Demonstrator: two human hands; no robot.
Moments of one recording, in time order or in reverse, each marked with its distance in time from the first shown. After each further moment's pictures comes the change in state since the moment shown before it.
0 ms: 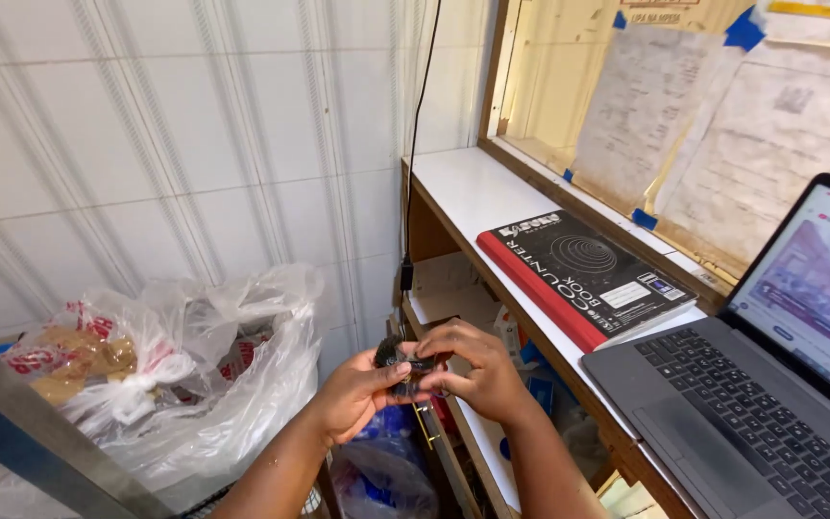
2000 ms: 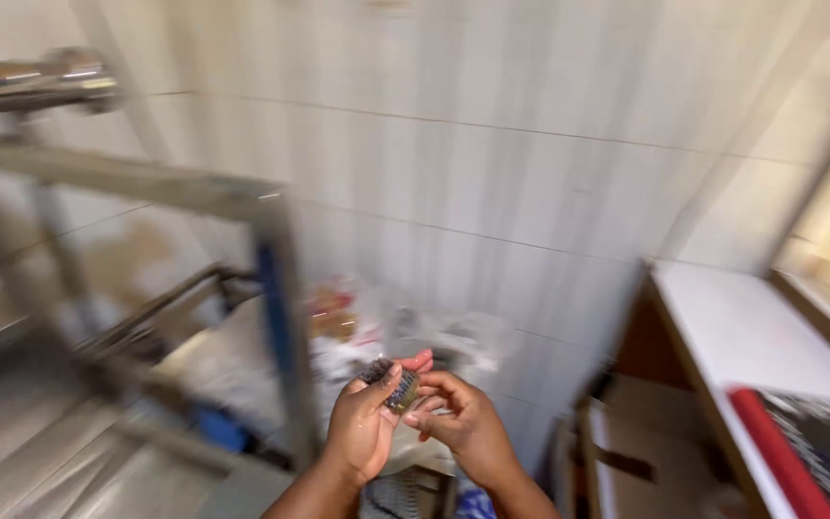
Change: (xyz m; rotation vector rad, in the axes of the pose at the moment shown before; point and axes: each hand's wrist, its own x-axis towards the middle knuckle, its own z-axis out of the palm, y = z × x) left_hand -0.111 0.046 -0.065 -0.175 0.828 0.727; right_hand 0.098 0.005 0.202 1.049 -0.278 0.489
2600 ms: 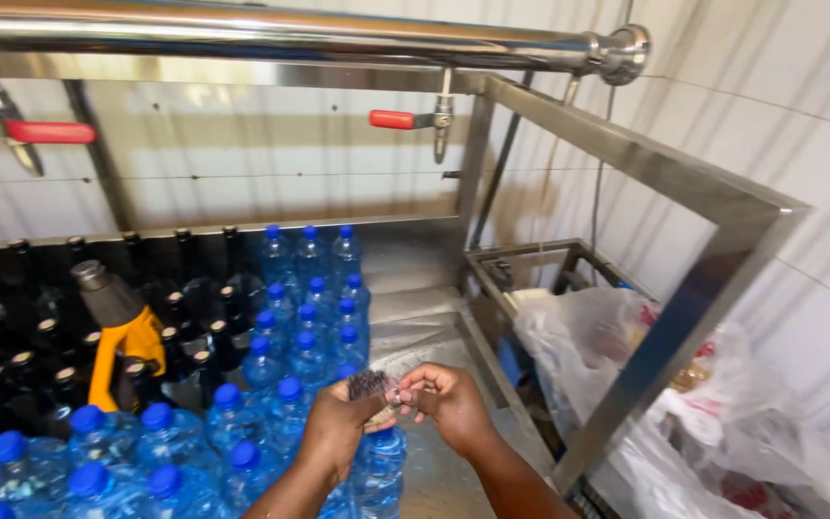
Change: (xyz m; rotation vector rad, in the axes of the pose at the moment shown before) left_hand -0.280 0.183 -0.157 0.345 1.045 0.338; right_hand 0.003 0.128 0.338 0.085 -0.916 0.241
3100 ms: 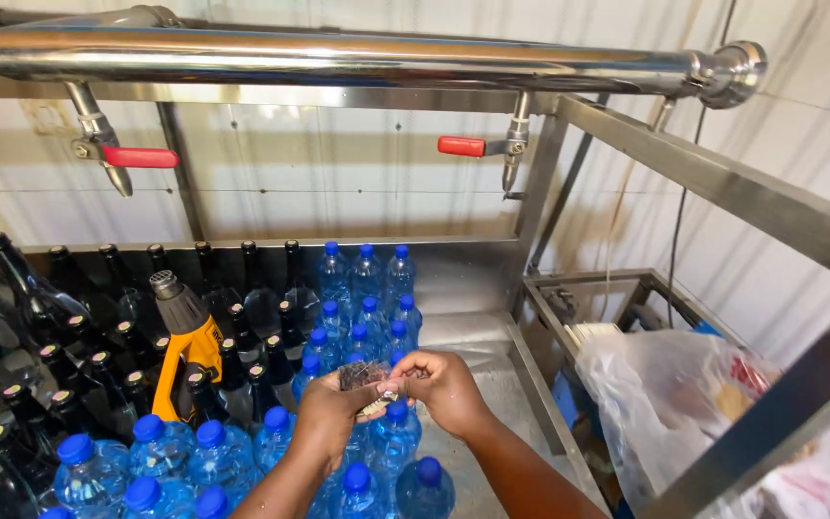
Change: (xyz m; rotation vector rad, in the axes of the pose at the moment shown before) left_hand 0.008 0.080 -0.040 0.137 0.290 0.019; right_hand 0.072 -0.055 0.068 -0.281 -0.147 -0.072
